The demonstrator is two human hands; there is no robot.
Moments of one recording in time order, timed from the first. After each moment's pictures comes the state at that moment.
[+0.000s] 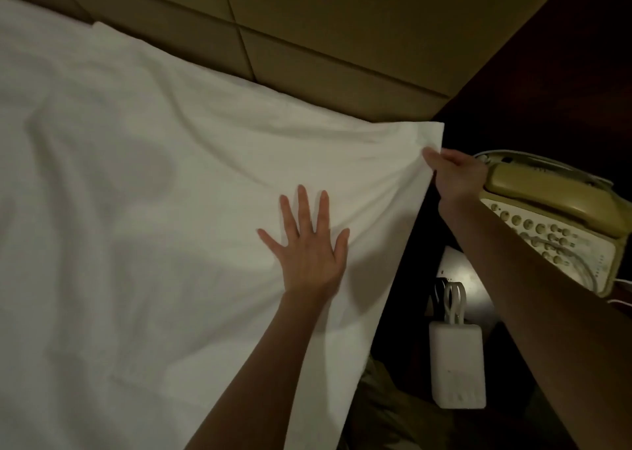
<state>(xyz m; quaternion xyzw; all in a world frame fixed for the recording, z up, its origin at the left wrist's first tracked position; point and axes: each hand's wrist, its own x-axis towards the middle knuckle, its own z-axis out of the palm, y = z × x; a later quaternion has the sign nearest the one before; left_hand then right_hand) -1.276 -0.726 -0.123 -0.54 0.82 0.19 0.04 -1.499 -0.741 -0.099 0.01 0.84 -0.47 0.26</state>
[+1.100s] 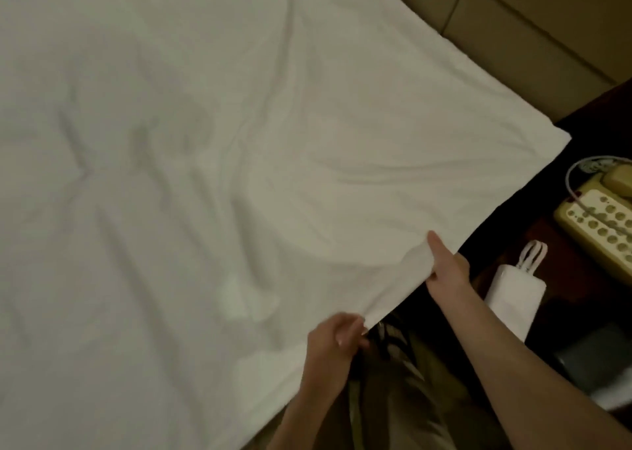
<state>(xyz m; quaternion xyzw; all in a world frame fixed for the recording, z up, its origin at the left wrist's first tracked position) -1.094 -0.434 -0.038 -0.70 0.30 0.63 -0.18 -1.276 -0.549 -0.074 0.08 0.72 -0.44 0.54</state>
